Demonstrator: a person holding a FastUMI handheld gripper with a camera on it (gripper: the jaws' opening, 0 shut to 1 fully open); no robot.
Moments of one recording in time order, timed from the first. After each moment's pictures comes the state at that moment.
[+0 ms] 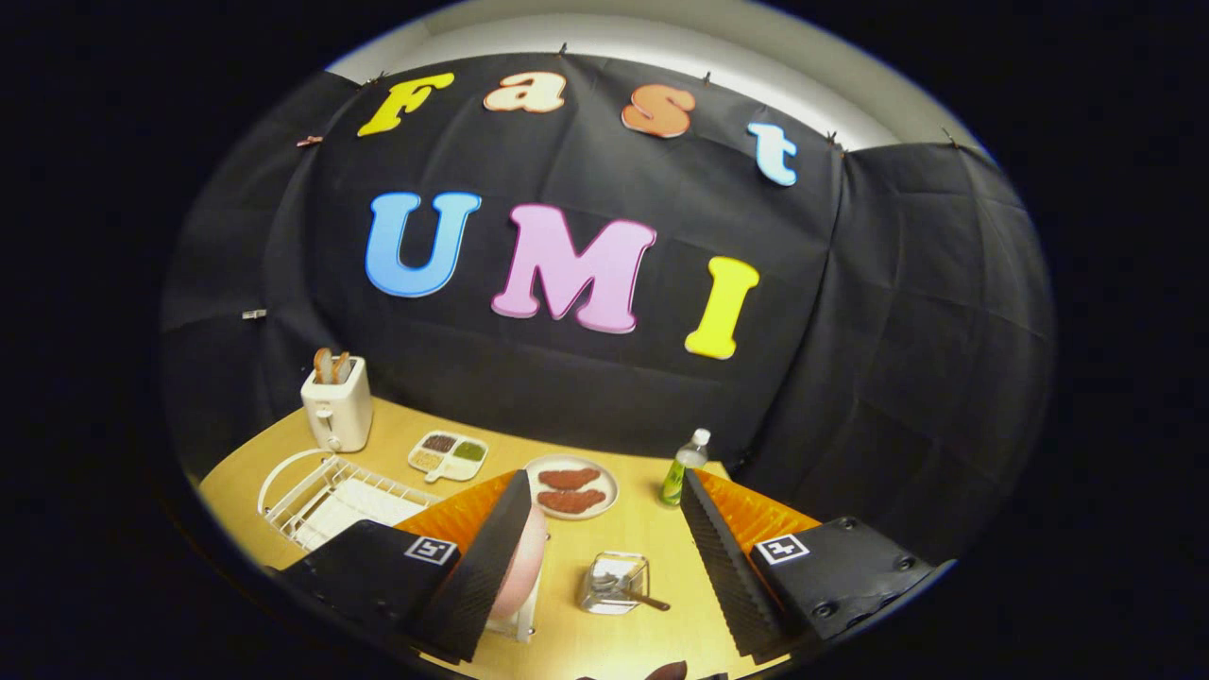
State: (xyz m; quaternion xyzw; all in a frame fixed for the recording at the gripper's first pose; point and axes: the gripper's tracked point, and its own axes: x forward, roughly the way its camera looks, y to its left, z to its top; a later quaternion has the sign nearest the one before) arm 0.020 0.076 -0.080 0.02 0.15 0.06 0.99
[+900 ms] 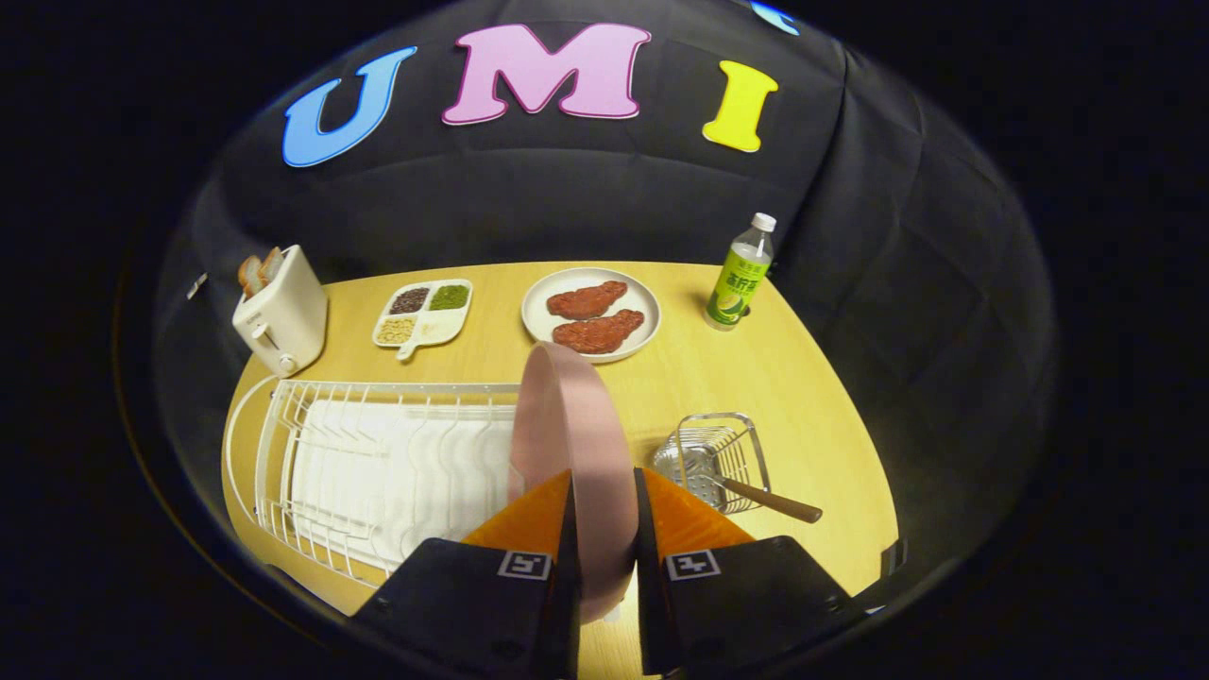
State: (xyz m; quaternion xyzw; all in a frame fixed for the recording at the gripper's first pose) arm 0.056 0.134 -0.245 0.05 0.41 0.00 0.91
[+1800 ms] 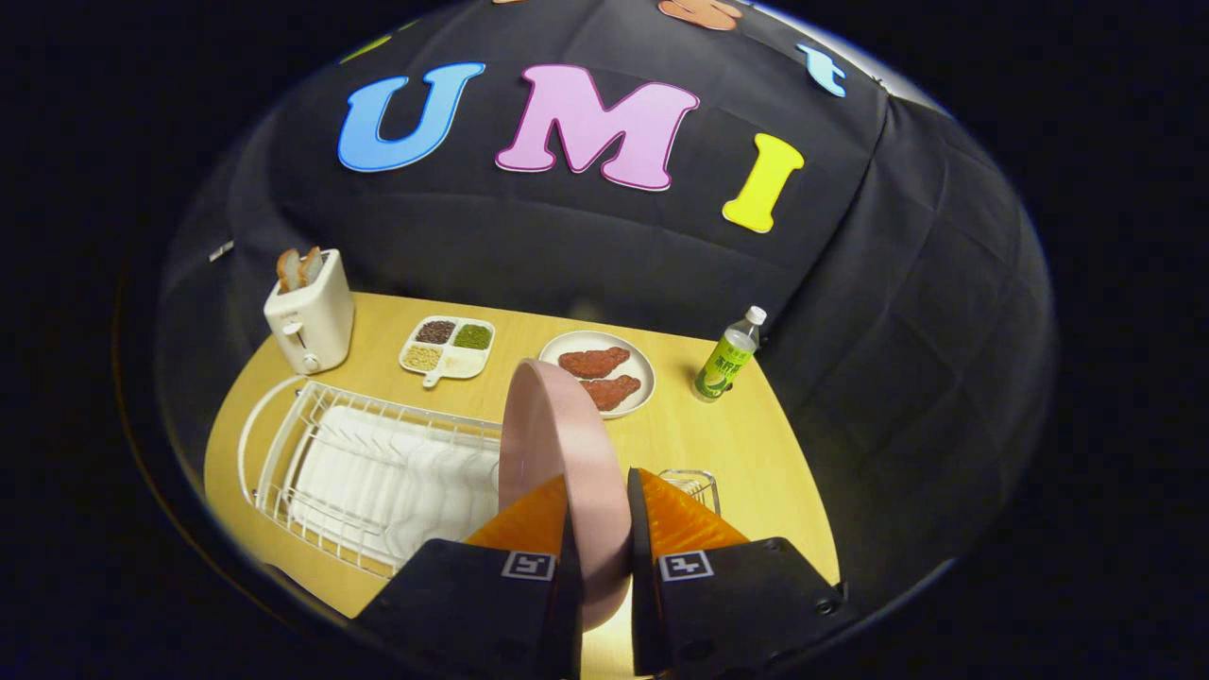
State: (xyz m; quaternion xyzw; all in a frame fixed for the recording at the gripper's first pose) arm 0.030 0.139 -0.152 0.02 0.33 0.05 0.94
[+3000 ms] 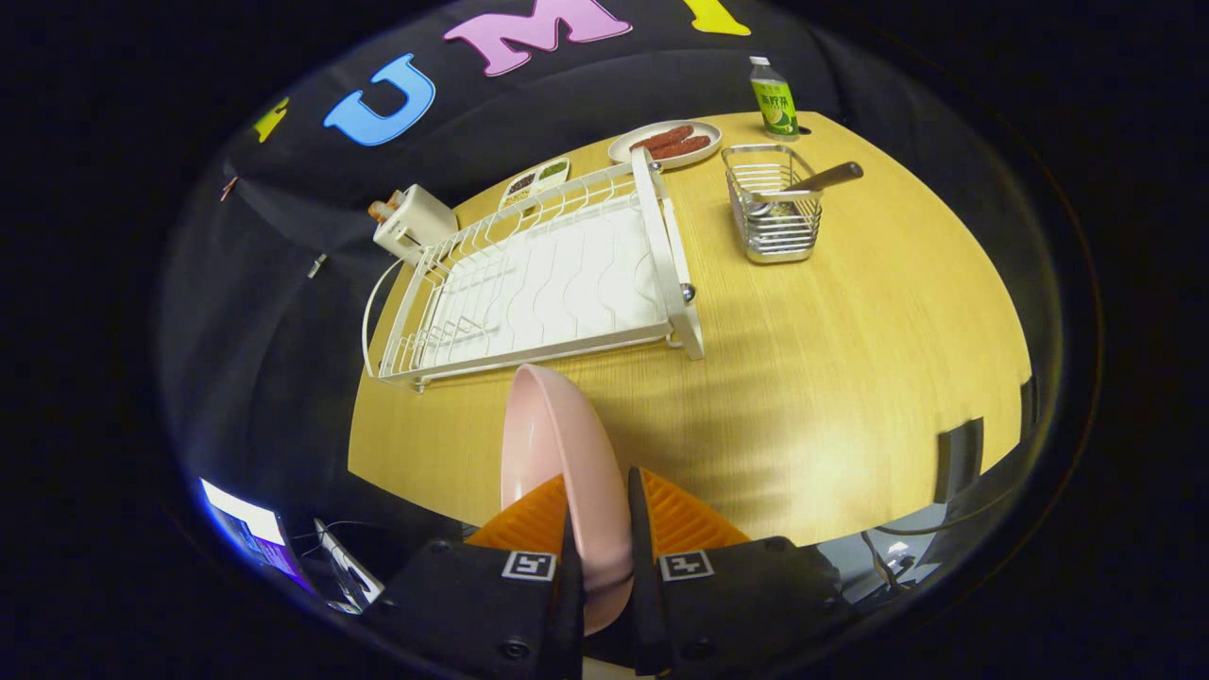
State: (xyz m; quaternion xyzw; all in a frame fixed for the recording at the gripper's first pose) arm -0.180 0.181 -0.300 0.24 0.52 0.21 0.80
